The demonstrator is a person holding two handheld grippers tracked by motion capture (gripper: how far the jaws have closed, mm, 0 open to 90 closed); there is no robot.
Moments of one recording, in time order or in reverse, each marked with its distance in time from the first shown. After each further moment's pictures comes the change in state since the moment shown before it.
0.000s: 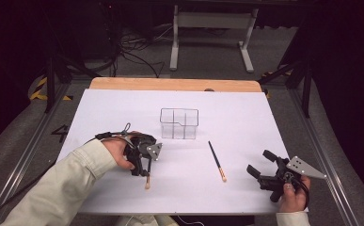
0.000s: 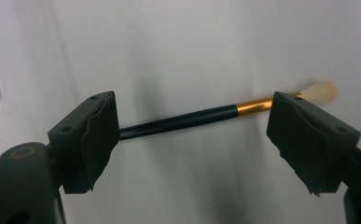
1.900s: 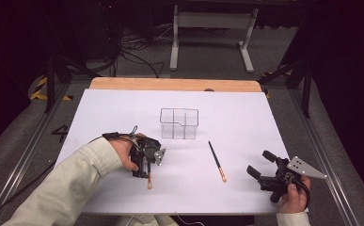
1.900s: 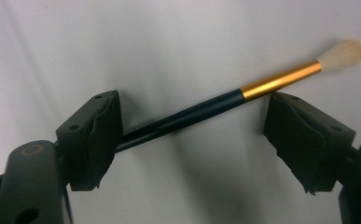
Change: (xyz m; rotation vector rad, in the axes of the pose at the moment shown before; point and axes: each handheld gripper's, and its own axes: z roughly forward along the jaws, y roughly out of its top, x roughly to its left) left arm 0.003 0.011 0.015 0.151 -0.034 0.068; right arm 0.000 0.000 -0.001 -0.001 0.021 0.003
